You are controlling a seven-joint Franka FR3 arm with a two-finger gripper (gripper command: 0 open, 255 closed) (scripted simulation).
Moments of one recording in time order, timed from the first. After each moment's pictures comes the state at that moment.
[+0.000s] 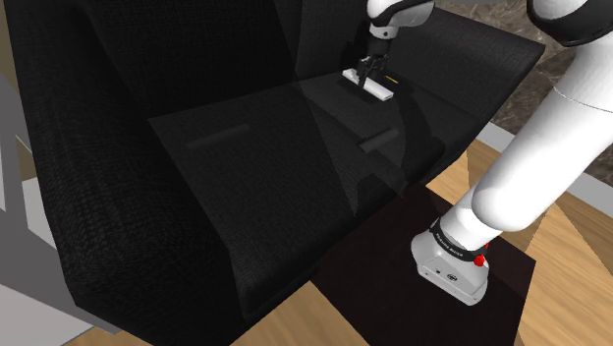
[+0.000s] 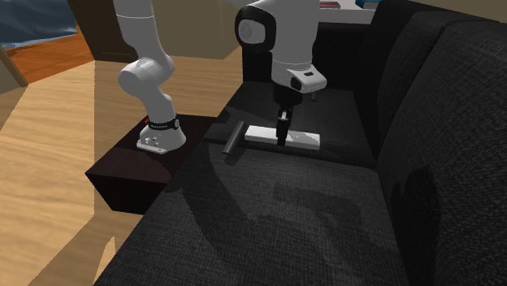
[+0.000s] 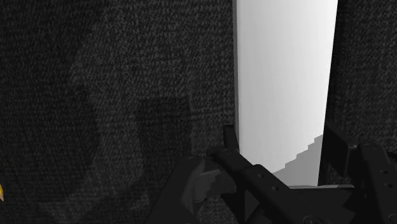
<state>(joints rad) -0.06 0.10 -0.36 -1.98 0.02 2.07 -0.34</state>
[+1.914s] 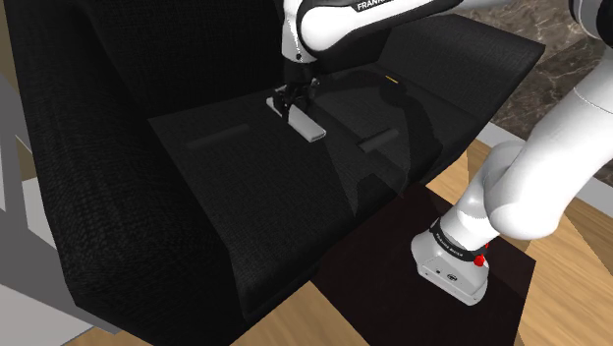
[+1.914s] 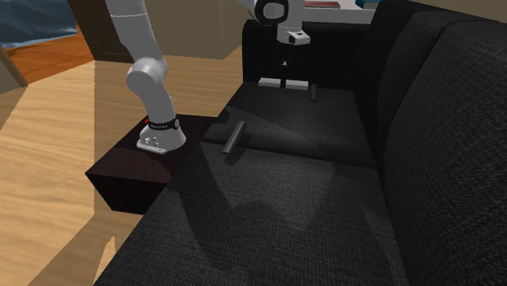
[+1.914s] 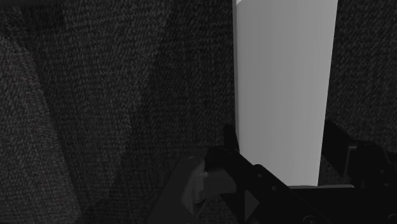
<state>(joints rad) 0.29 -0.02 0.00 -2.10 -0.02 2.07 0.39</state>
